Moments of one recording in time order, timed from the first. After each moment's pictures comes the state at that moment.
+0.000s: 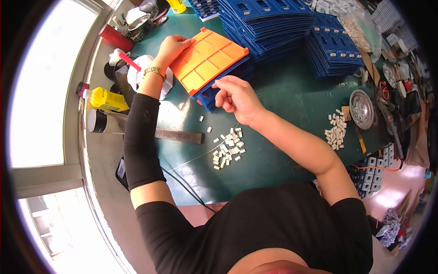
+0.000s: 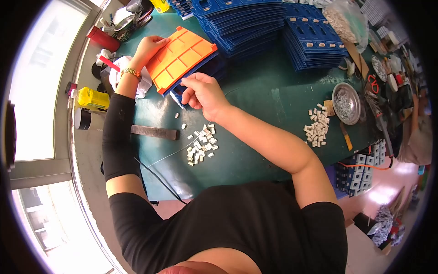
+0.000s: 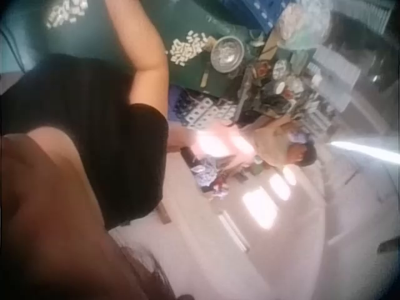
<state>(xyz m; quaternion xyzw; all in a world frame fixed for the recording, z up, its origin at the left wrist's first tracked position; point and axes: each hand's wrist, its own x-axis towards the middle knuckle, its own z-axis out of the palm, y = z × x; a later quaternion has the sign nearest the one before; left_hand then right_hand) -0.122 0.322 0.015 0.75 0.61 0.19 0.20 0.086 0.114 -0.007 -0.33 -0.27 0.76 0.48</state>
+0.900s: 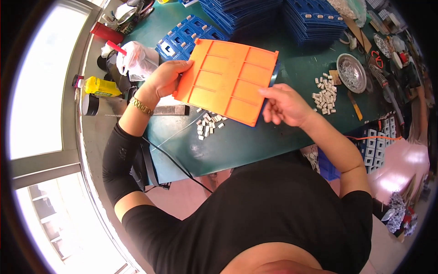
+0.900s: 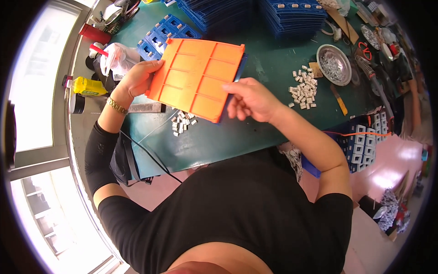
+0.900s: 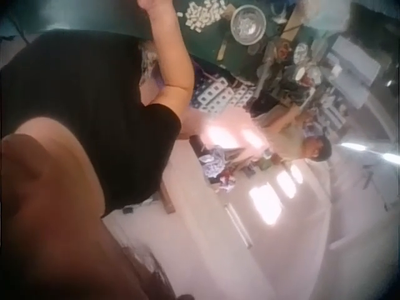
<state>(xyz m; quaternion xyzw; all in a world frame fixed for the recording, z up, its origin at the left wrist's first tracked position) -0.082 0.139 0.029 0.38 0.49 0.19 0.76 0.220 -0.006 -0.011 -0.39 -0.33 0.79 0.34</state>
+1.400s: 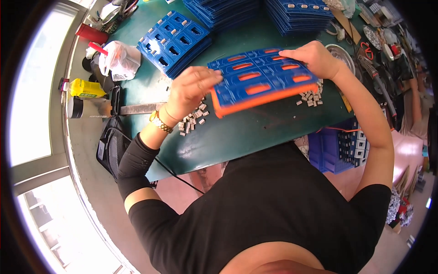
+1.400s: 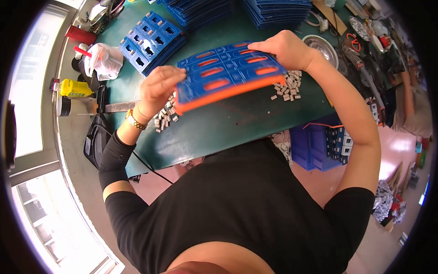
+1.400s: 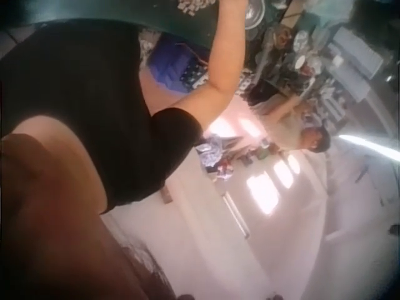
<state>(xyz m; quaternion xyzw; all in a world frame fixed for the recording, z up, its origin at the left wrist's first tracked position) -0.015 0.065 -0.006 0.92 0.13 0.36 0.11 0.365 0.061 -0.002 -0.25 -0.94 -0.02 0.23</state>
